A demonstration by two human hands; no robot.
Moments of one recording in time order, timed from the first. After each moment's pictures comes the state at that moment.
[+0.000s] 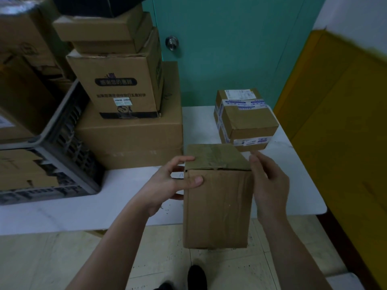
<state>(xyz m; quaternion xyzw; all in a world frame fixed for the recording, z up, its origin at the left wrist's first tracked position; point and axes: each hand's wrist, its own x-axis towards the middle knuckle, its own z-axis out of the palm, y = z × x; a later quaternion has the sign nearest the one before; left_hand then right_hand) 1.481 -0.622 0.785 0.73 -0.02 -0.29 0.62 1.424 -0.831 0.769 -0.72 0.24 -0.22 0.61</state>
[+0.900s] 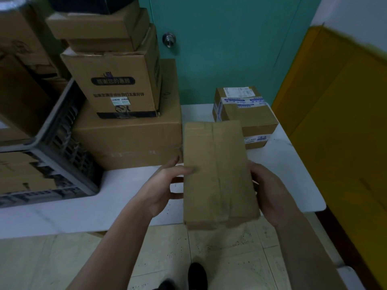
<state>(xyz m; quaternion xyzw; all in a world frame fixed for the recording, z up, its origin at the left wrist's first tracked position) 1.492 -0.624 0.772 0.65 0.04 -0.32 0.68 1.425 -0.851 0.771 -0.59 0.29 0.05 0.75</state>
